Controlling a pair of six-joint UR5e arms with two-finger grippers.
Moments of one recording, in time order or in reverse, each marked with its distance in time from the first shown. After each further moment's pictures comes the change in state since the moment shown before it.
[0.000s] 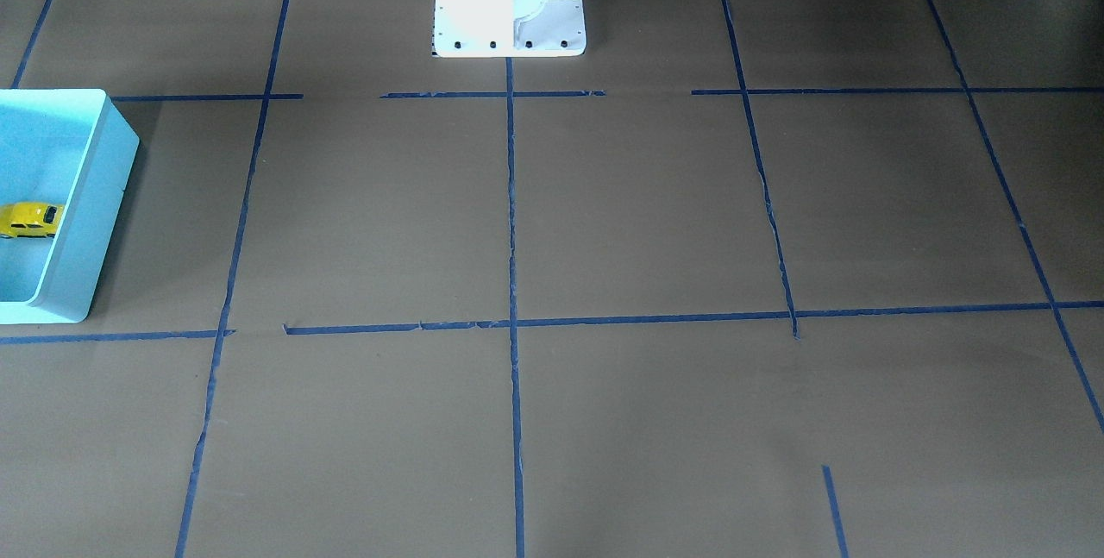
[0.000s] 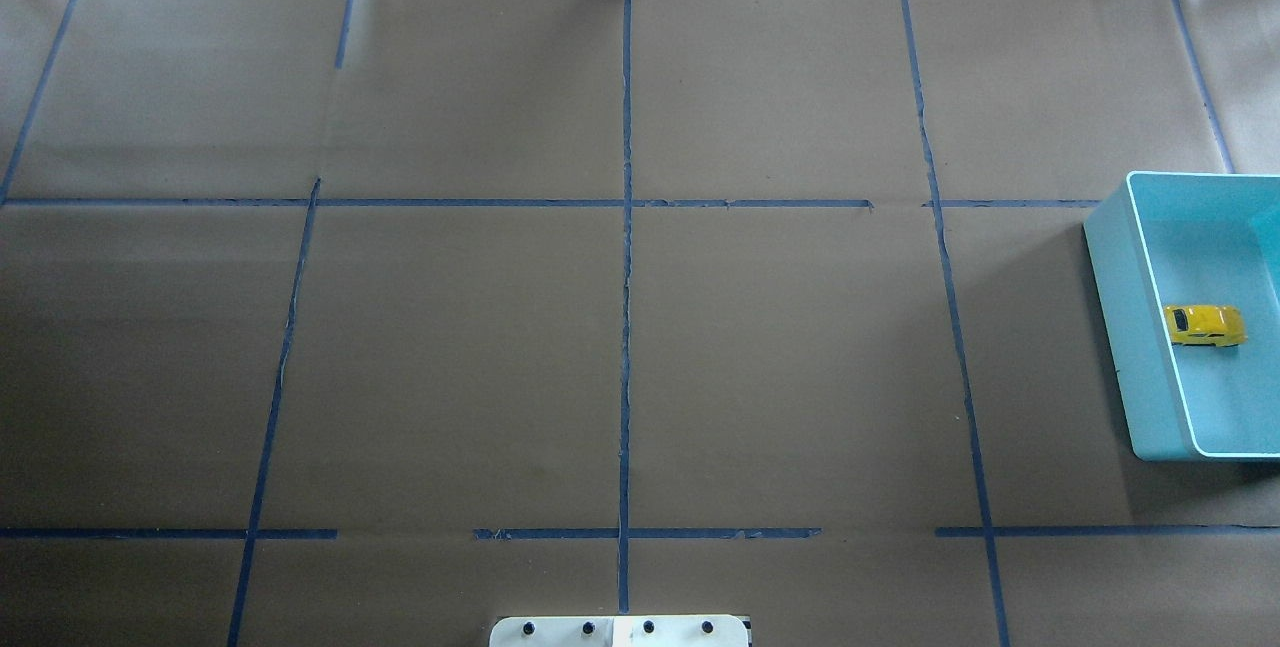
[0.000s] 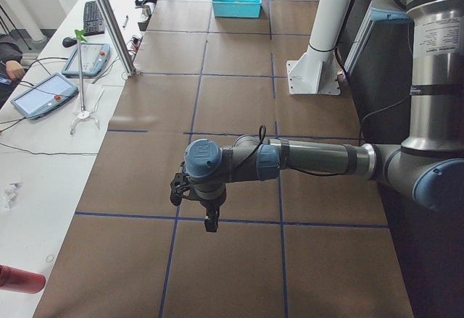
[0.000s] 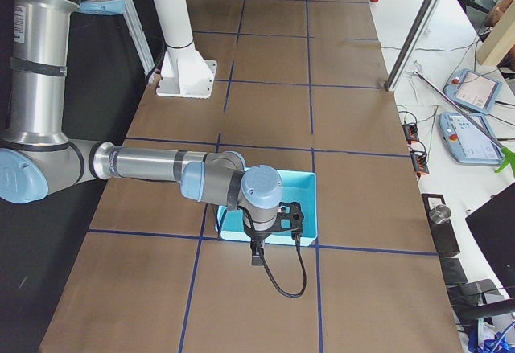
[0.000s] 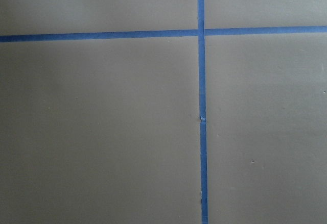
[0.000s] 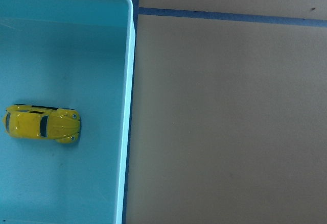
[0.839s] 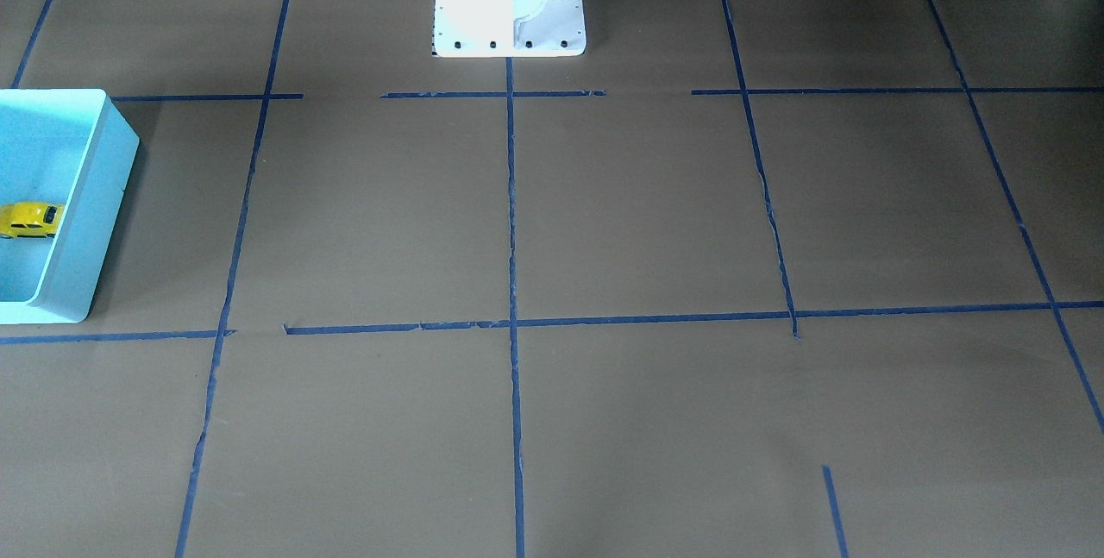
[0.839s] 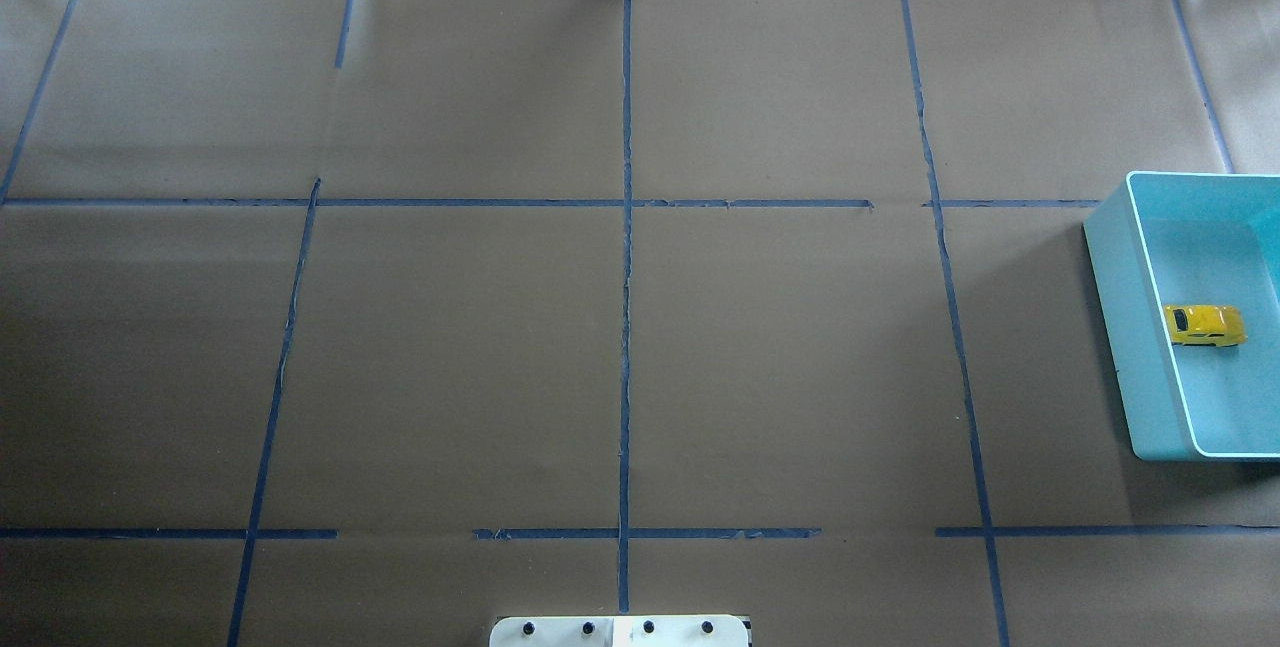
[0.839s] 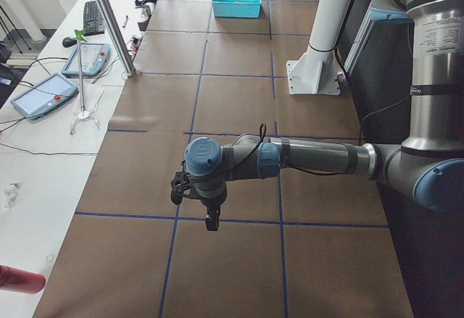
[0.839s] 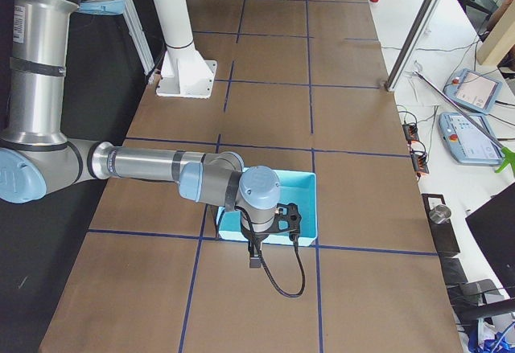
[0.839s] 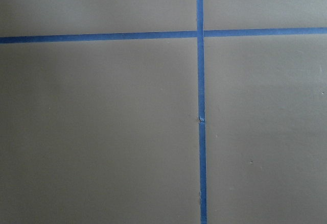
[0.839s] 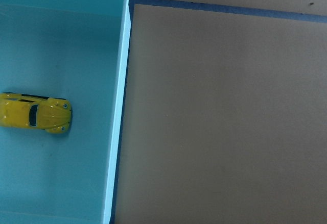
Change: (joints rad) left arm 0.000 0.004 -0.010 0.025 0.000 0.001; right arm 0.002 -0.008 -0.009 -0.001 -0.076 -0.018
